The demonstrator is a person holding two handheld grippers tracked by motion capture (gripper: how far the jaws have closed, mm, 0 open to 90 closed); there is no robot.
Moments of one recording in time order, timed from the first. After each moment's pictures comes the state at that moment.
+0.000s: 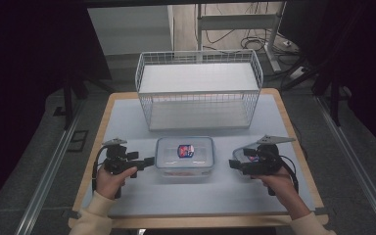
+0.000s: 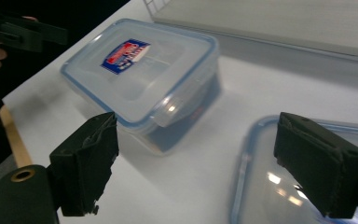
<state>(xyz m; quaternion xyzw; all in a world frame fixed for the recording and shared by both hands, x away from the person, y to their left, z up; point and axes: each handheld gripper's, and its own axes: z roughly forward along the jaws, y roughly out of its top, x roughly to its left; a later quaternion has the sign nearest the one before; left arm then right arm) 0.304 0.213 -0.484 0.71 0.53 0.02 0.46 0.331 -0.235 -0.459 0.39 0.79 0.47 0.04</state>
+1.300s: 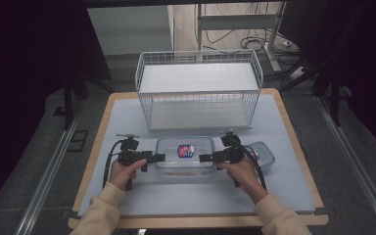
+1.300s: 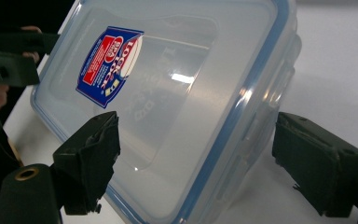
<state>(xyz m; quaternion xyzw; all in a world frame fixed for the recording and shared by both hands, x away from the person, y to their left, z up) 0.344 0.197 -0.512 0.71 0.52 -0.08 0.46 0.377 -0.147 -0.491 0.50 0.78 0.38 -0.08</state>
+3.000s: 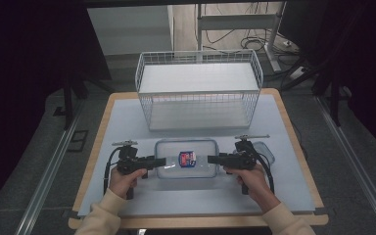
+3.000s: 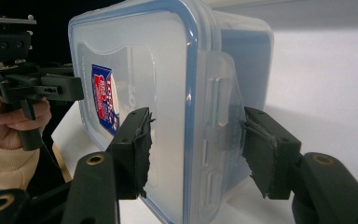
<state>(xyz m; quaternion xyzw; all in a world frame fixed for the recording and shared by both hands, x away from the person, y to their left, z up) 0.309 0.189 -0.498 0.70 0.50 -0.05 0.50 0.350 -0.180 -0.482 0.47 0.74 0.47 -0.08</state>
